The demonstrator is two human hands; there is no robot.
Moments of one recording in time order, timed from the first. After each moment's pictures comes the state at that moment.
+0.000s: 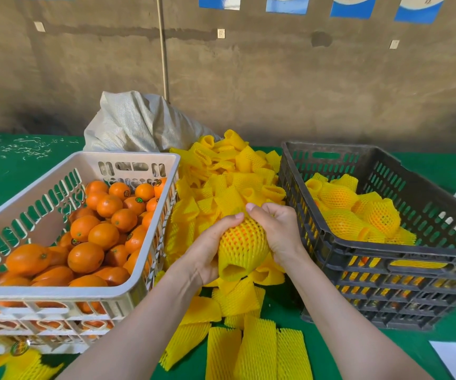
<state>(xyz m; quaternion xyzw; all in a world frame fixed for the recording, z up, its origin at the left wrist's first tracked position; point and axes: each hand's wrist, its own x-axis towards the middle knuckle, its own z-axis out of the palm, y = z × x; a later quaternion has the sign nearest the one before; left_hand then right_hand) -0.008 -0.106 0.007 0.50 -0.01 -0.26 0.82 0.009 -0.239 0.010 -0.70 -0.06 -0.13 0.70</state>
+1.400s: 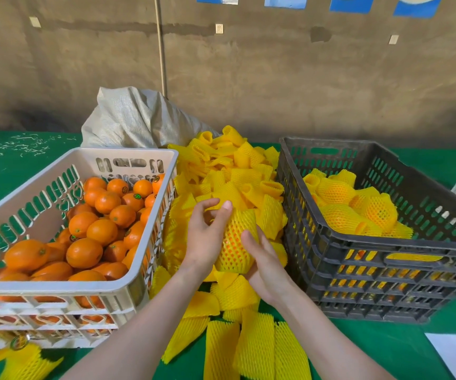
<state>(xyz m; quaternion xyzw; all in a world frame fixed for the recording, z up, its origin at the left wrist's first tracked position) -0.008 -0.111 -0.006 0.65 -0.01 0.11 0.75 -0.027 -0.223 -0.033 -0.49 -0.05 0.13 0.86</state>
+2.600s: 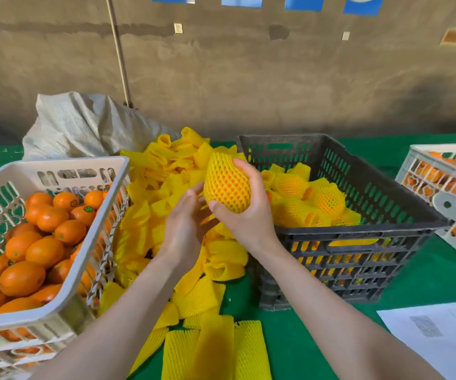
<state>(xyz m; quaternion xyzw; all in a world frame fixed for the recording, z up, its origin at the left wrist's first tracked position) -0.003 -0.178 0.025 0.54 -0.03 -0.03 0.84 -0.010 -0.289 0.026 -0.75 -0.14 -0.27 0.58</state>
